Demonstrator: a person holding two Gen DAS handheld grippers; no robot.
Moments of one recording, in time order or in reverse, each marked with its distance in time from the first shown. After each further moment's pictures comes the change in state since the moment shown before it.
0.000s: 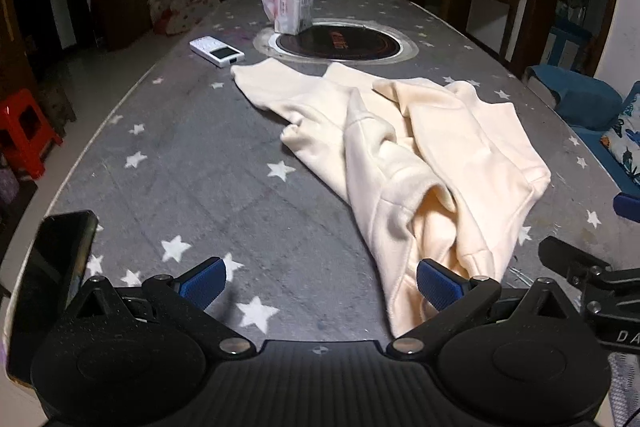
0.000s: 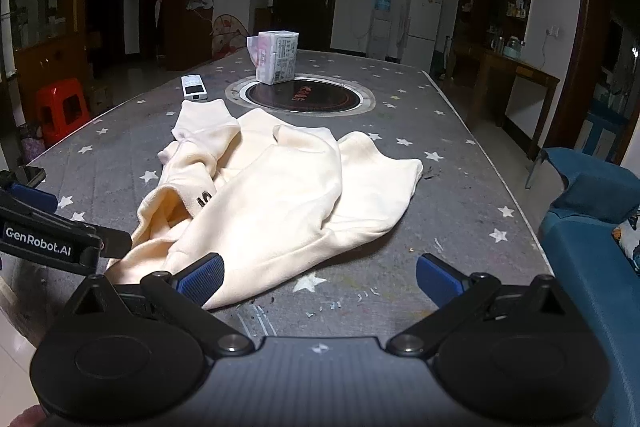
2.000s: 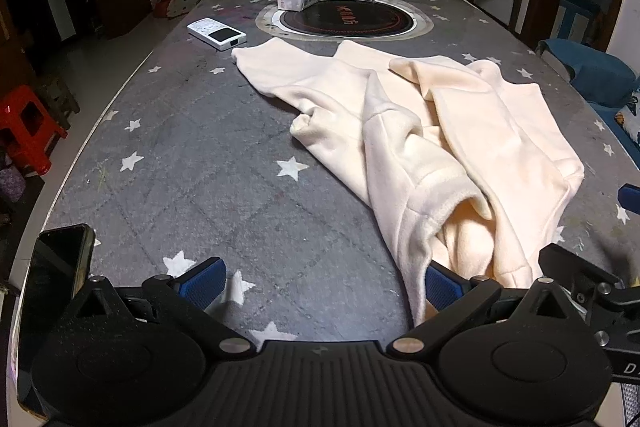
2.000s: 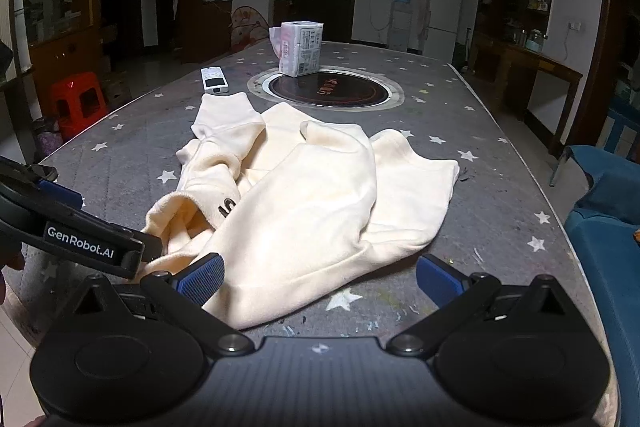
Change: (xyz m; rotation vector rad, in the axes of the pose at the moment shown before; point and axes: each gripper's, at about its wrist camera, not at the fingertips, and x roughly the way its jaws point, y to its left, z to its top) left arm 0.030 0.006 0.020 0.030 0.091 0.039; right arm 0.022 0.013 0.012 -0.015 0.030 0.067
